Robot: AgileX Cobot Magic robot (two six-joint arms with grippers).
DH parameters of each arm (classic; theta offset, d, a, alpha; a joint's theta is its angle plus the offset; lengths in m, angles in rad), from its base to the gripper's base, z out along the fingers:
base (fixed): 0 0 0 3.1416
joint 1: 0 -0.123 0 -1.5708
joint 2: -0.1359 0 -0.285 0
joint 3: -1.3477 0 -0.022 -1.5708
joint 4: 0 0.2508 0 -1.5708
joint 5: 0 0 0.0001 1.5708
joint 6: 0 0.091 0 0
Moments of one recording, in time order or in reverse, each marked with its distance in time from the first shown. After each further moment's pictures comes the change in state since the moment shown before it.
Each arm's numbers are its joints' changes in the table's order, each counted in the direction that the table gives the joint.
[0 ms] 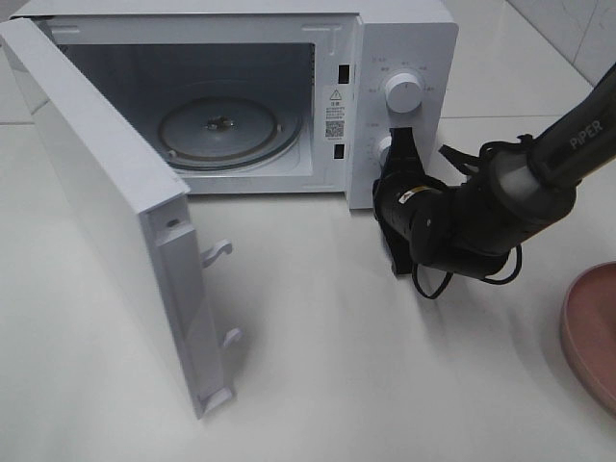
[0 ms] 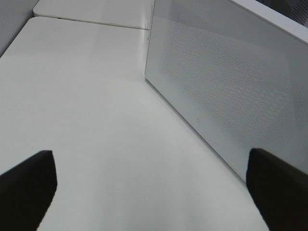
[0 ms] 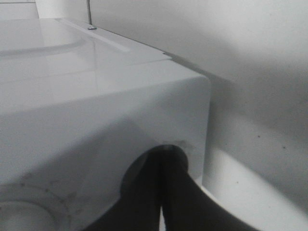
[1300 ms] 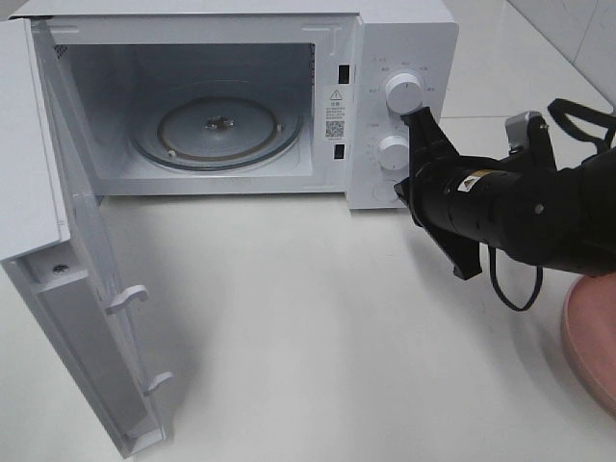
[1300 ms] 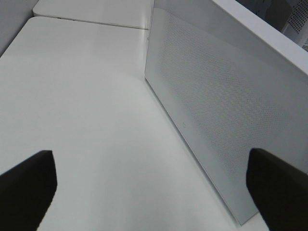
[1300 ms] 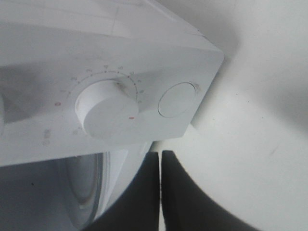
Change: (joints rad) left arm 0.000 0.000 0.000 0.000 0.000 0.000; right arm -0.020 0.387 -0.280 -0.083 0.201 -0.293
